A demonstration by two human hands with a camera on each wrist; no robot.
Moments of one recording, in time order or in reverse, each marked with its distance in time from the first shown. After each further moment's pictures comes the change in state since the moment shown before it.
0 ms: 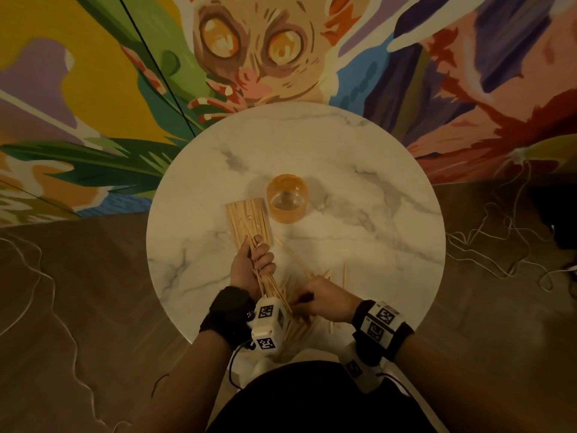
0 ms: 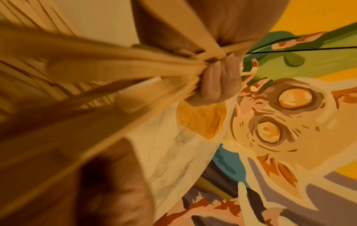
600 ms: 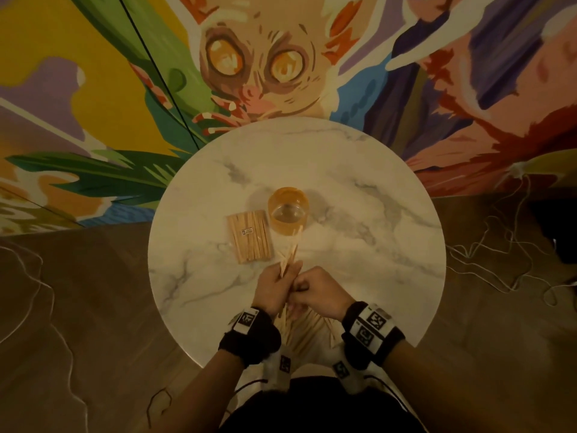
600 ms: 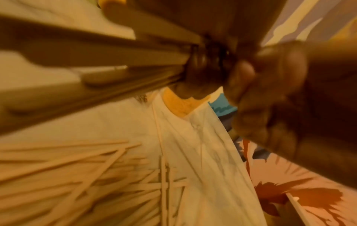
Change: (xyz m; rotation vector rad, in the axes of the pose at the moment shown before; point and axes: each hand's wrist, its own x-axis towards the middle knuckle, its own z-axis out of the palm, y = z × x) left_hand -0.012 -0.039 0.006 1.260 0.078 0.365; right_hand 0.017 -0.018 -0.007 0.211 0.223 0.001
